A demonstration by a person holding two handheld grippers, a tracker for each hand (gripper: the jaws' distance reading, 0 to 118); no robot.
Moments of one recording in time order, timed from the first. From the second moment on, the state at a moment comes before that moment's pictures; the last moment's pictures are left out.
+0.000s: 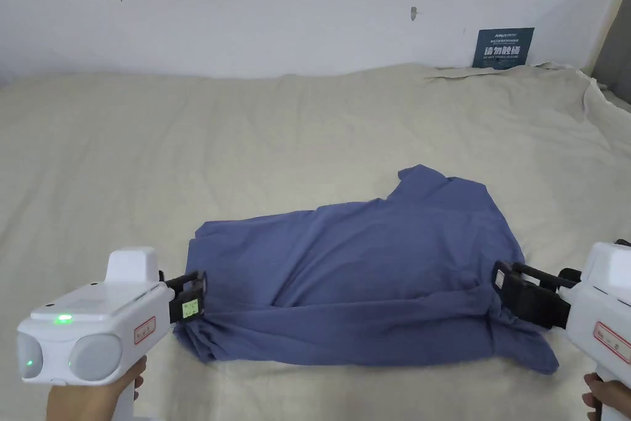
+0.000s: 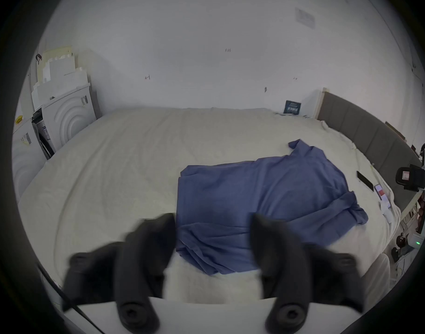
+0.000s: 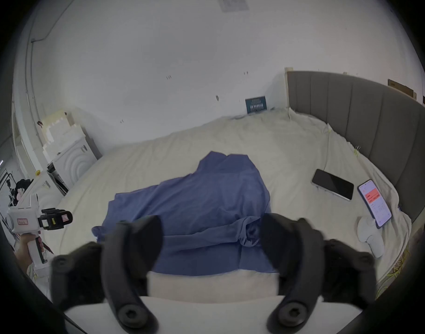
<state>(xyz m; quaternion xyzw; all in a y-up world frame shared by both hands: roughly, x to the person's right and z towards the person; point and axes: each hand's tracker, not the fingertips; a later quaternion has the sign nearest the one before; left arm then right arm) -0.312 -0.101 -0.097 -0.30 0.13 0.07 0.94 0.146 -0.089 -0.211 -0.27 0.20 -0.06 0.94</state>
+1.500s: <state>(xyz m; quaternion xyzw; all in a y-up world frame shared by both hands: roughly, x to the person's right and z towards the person) -0.354 -0.225 -0.165 -0.50 0.14 0.16 0.84 0.168 -0.131 -0.210 -0.31 0.16 -0.06 0.94</state>
